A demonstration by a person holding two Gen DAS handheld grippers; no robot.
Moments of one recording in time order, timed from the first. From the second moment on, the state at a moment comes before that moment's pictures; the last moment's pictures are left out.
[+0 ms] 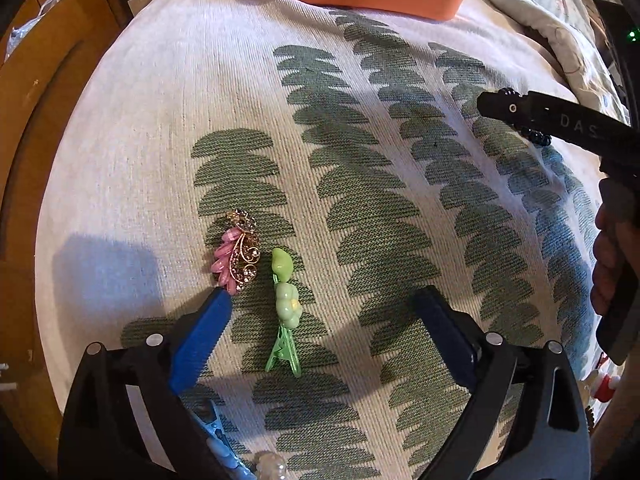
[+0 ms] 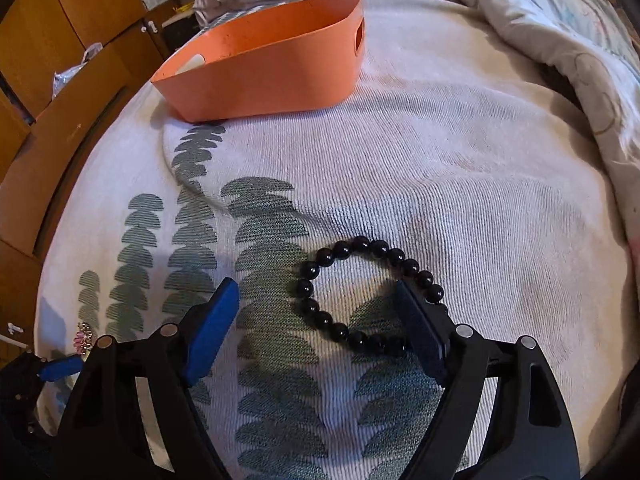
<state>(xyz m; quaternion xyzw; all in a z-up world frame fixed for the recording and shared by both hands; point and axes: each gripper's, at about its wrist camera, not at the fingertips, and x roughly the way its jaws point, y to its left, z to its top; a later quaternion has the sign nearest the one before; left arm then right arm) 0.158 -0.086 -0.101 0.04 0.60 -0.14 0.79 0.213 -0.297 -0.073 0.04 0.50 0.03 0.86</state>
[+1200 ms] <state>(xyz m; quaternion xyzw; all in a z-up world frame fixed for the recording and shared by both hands) 0.154 -0.072 -0.091 0.03 0.59 -0.12 0.80 0.207 -0.306 -0.065 0.04 0.50 0.01 0.86</state>
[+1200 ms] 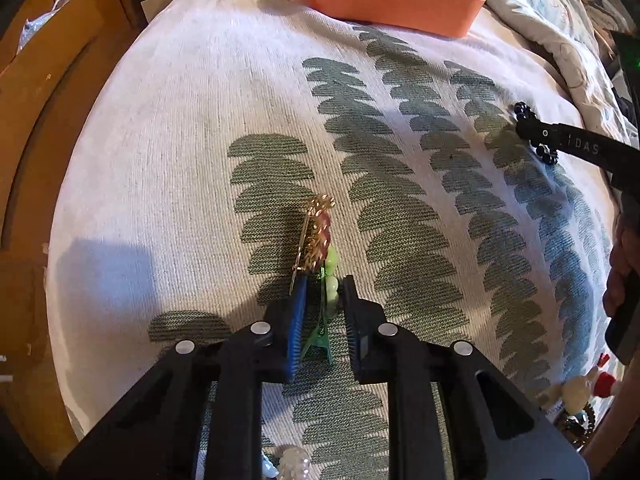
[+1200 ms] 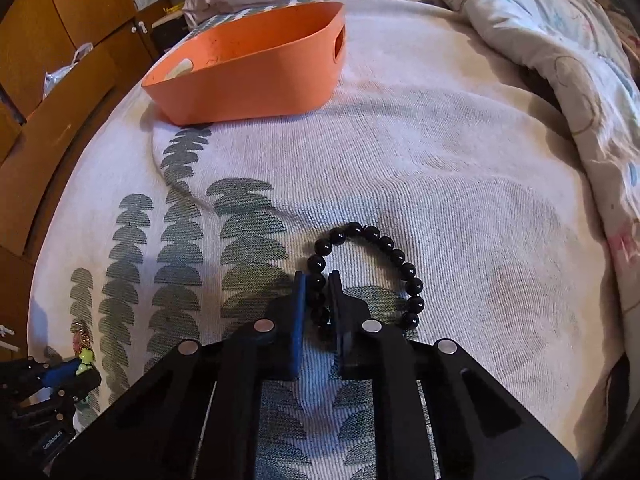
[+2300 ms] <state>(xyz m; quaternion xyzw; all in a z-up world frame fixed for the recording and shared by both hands) 0.120 -0.050 -0.035 0.02 0.53 -0.11 0.84 0.120 -0.298 0.040 0.06 0.42 0.01 0.91</state>
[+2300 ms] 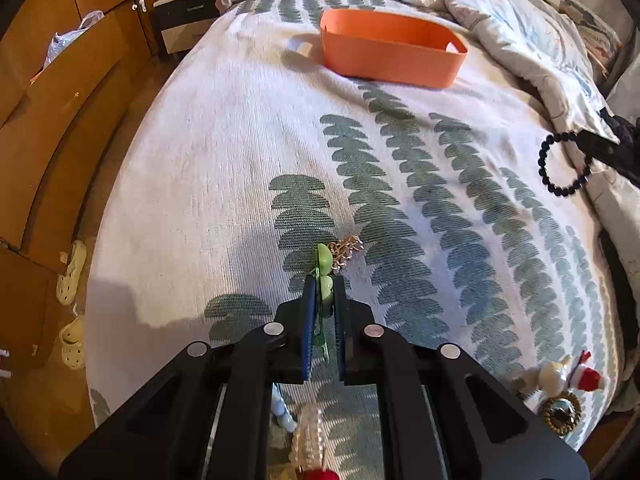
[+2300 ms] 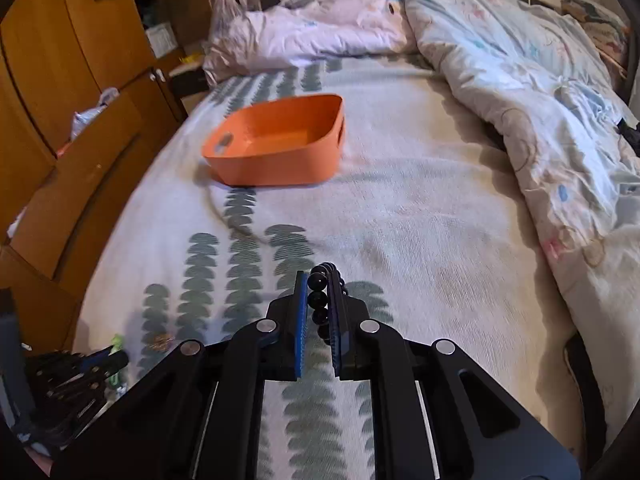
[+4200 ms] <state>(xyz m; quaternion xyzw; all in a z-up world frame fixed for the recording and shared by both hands) -0.027 -0.031 -0.022 0.07 0.40 -0.07 0.91 -0.092 -0.304 0.032 0.11 0.36 -0.03 0.92</state>
